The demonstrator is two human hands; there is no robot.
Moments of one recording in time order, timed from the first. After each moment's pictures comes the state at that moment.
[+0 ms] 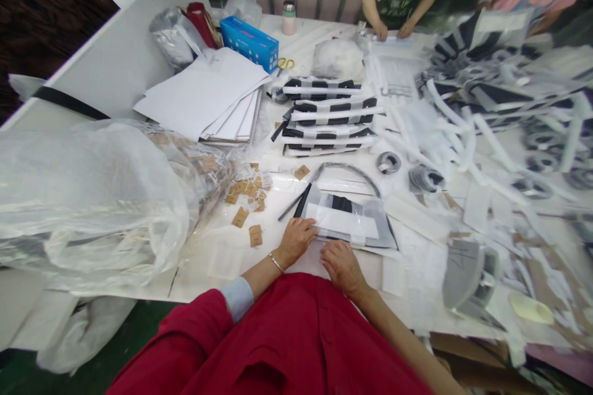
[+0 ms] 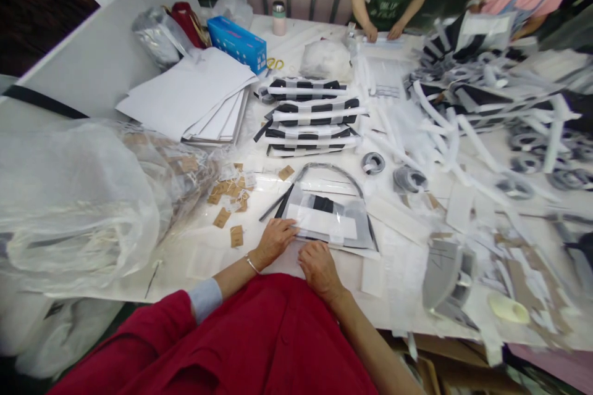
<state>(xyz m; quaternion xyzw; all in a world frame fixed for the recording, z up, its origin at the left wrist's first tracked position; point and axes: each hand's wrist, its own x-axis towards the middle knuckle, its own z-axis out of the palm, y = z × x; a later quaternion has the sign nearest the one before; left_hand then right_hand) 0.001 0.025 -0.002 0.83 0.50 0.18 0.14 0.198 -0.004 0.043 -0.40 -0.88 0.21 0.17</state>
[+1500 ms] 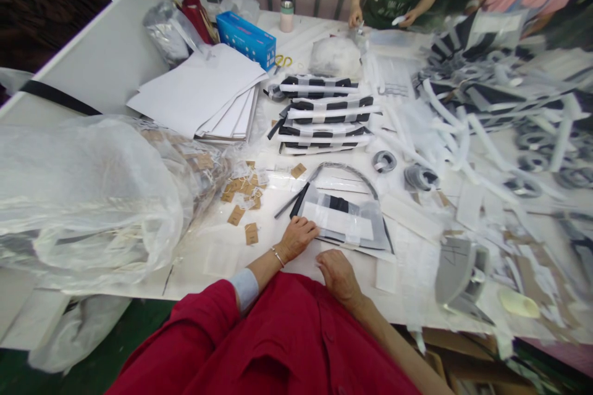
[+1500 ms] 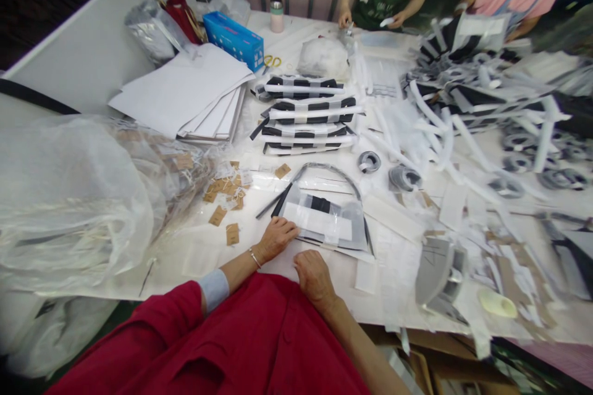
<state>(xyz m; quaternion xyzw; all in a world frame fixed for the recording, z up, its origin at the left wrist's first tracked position) 0.012 0.032 -0.009 0.88 0.44 0.16 0.08 0.196 -0.026 0.043 -0.45 -0.85 0.21 0.21</state>
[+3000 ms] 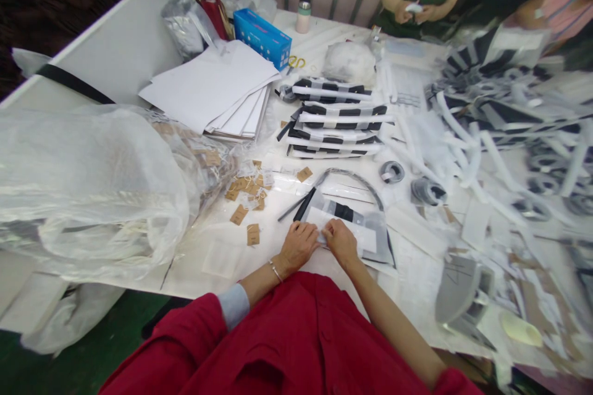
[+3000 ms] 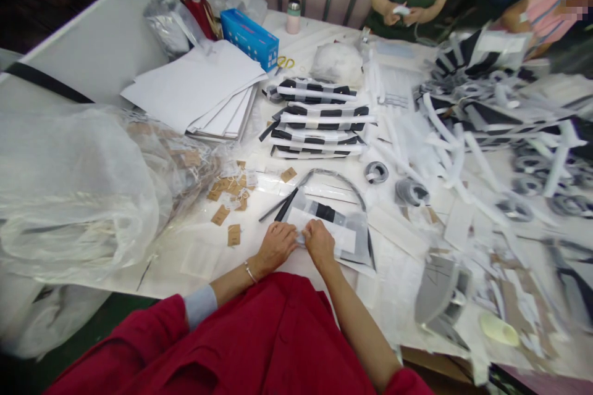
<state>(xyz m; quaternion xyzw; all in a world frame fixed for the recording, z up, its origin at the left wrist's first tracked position) 0.019 0.017 0.008 0.82 0.53 0.19 0.13 0.173 0.072 0.044 -0.68 -0.68 0.28 0.00</state>
